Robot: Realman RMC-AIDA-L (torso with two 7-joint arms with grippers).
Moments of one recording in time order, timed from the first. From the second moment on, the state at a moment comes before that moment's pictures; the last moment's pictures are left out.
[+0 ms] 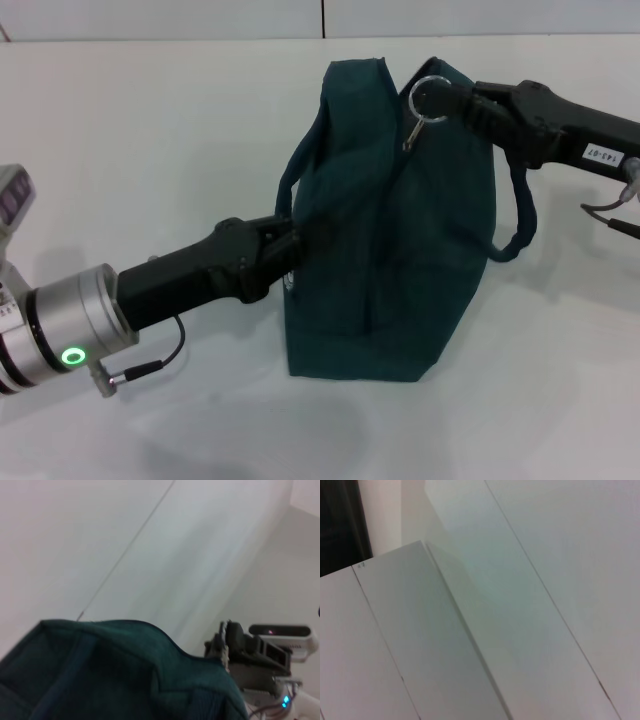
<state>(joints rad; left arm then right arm) -0.43 -2.09 1.01 0.26 1.41 1.68 -1.29 0.57 2.01 -1.20 -0.51 -1.16 -1.58 1.45</state>
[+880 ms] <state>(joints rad) -0.45 -2.09 1.06 0.27 1.44 1.72 -1.27 0.57 2.01 -1.18 -0.49 -1.16 -1.57 1.45</state>
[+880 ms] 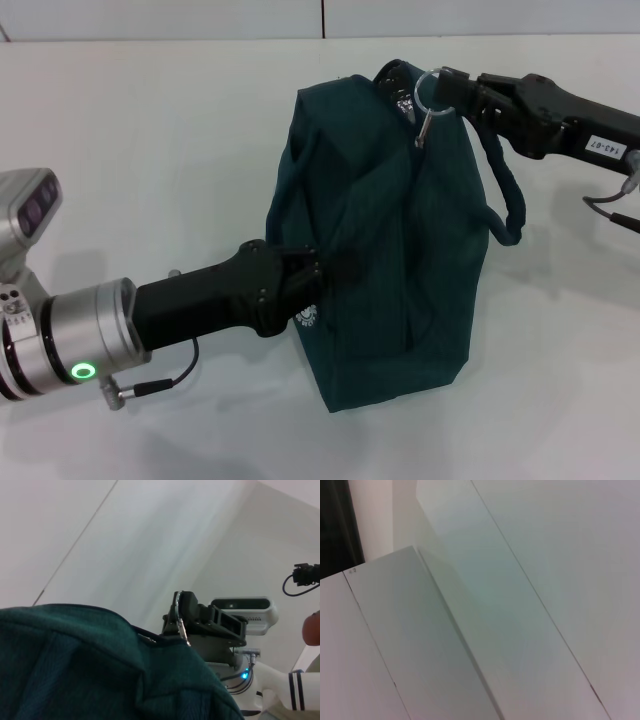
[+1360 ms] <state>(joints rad) -0.44 -2.09 1.06 0.26 1.44 1.75 -1.22 0.58 2.01 -1.18 -0.49 -1.16 -1.54 1.46</state>
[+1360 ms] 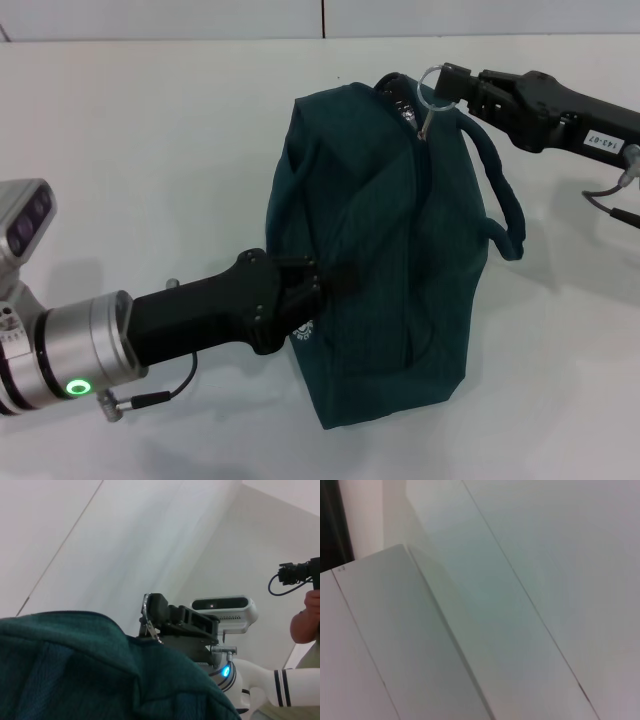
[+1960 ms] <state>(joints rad) -0.39 -2.09 1.06 0.26 1.43 1.82 -1.17 0.61 2.01 -1.18 -0.50 -1.16 -1.46 1.41</state>
